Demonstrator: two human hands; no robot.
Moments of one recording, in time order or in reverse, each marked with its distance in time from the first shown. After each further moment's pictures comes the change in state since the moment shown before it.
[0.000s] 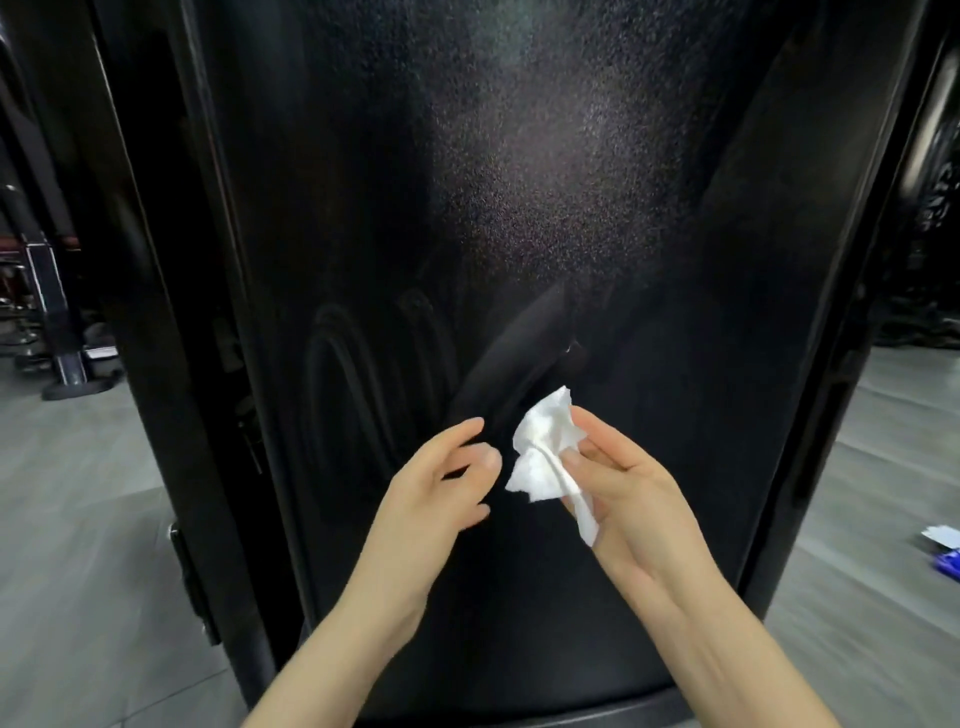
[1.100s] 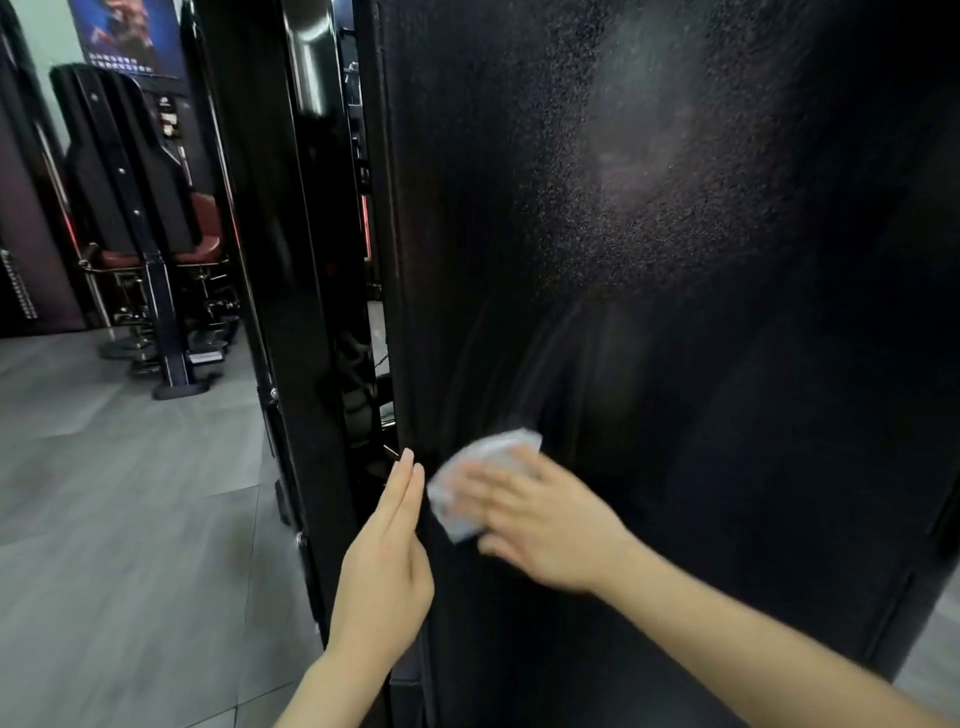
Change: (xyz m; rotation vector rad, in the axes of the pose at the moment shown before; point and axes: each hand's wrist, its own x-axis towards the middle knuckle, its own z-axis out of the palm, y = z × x) left_hand 0.013 -0.070 -0.133 0.807 0.356 0.400; right_hand 0.087 0.089 0.089 -1.999 -0.546 -1.434
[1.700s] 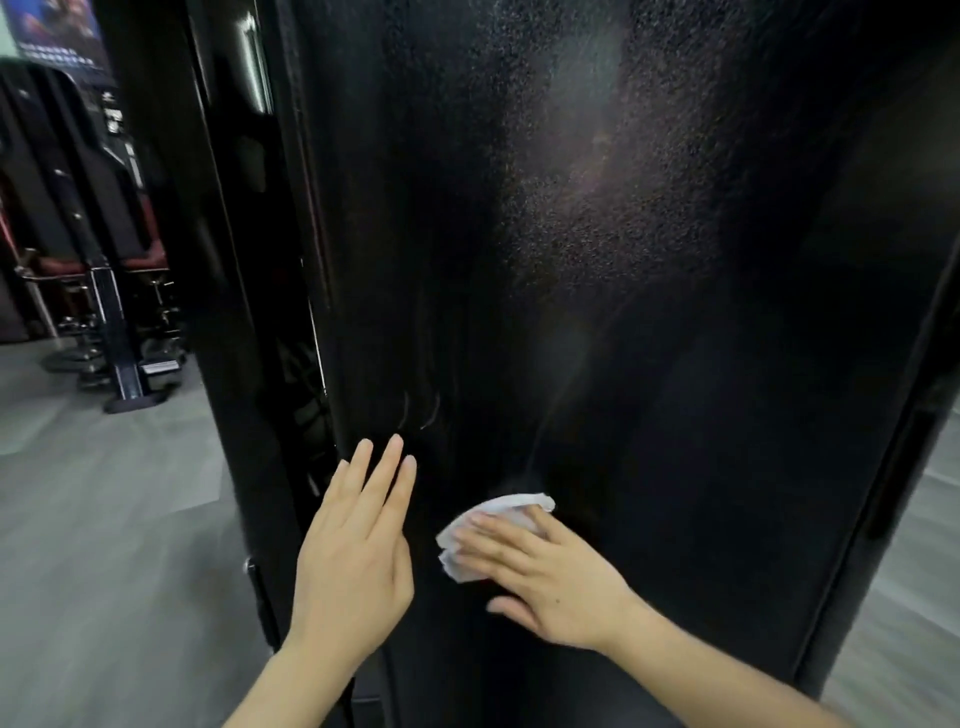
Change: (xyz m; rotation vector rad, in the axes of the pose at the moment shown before) left_hand 0.031 0.026 0.002 0.447 0.021 0.357; right_hand -0.067 -0.006 0.010 0.044 -0.077 0.041
